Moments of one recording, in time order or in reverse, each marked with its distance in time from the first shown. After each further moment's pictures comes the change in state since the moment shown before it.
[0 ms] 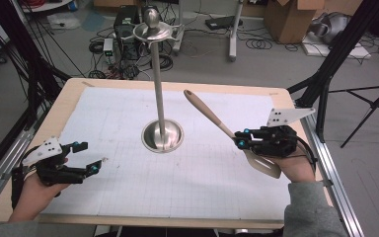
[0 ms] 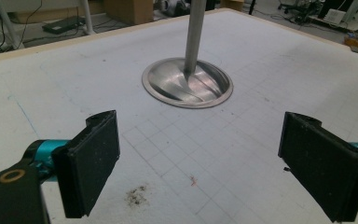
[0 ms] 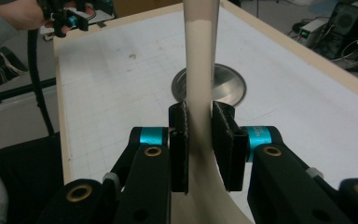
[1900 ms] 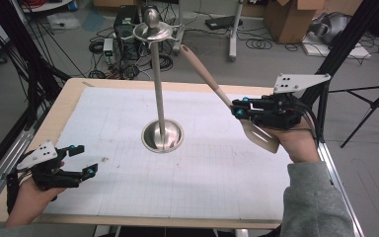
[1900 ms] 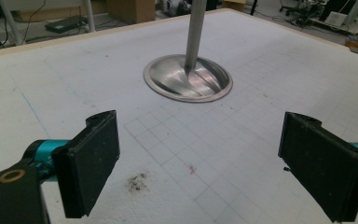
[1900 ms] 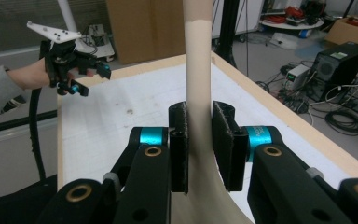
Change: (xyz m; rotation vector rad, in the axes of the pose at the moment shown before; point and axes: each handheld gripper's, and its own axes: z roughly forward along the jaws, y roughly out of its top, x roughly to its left) left arm -0.001 -0.008 -0.009 -0.005 0.005 -0.014; right arm -0.005 0.072 -0.016 -0.133 -0.014 -0.031
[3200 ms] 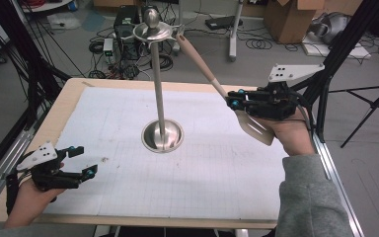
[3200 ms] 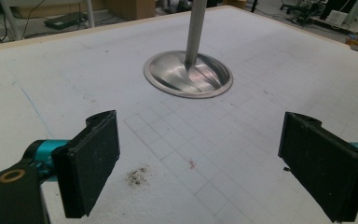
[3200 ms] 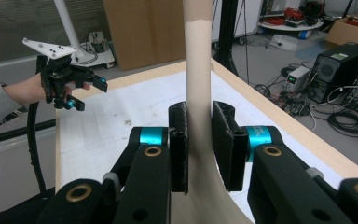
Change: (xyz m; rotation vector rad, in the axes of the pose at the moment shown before) left arm 0.000 -0.002 -0.001 0.008 0.001 -0.005; right arm -0.008 0.013 0.011 -0.012 0.004 0.028
